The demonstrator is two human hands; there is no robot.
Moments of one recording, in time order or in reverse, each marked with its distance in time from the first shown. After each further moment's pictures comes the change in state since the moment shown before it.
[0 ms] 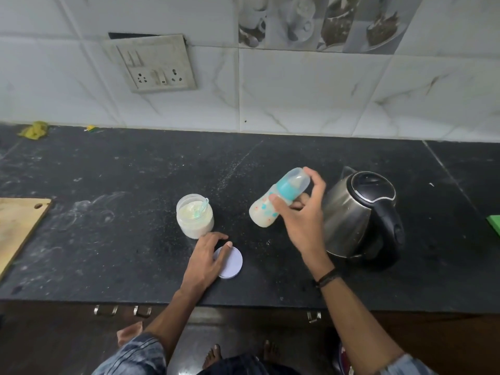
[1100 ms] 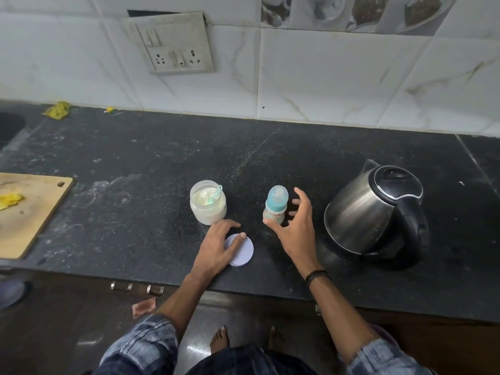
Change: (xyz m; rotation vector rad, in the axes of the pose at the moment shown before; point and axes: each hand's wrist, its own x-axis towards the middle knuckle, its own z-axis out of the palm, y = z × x) left_hand -0.002 0.012 -0.006 -0.007 -0.044 -0.041; right_hand -0.018 0.096 0.019 -0.387 -0.120 0.049
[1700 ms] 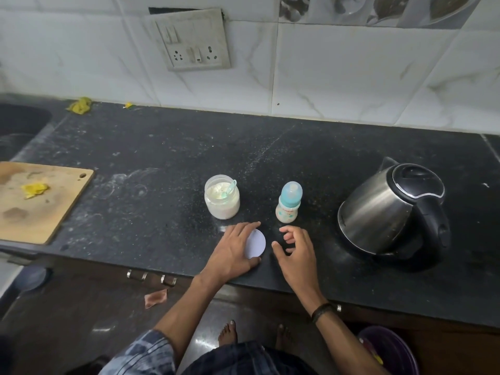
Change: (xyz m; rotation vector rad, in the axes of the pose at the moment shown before) left_hand -0.018 0.026 -0.011 0.235 -0.204 0.058; right_hand -0.068 0.000 0.016 0.003 -0.065 0.013
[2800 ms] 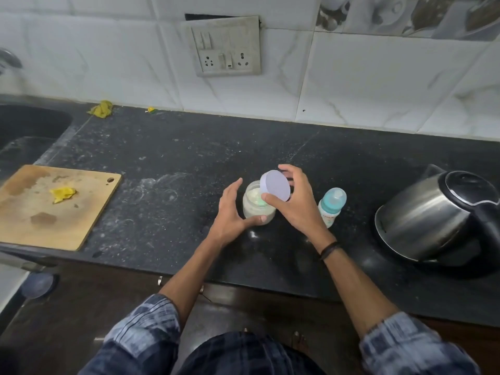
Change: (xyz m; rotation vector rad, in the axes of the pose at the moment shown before) left_hand 0.029 -0.064 -0.100 -0.535 0.145 -0.223; right_hand 0.088 -0.124 0.058 0.031 -0.157 -0.155
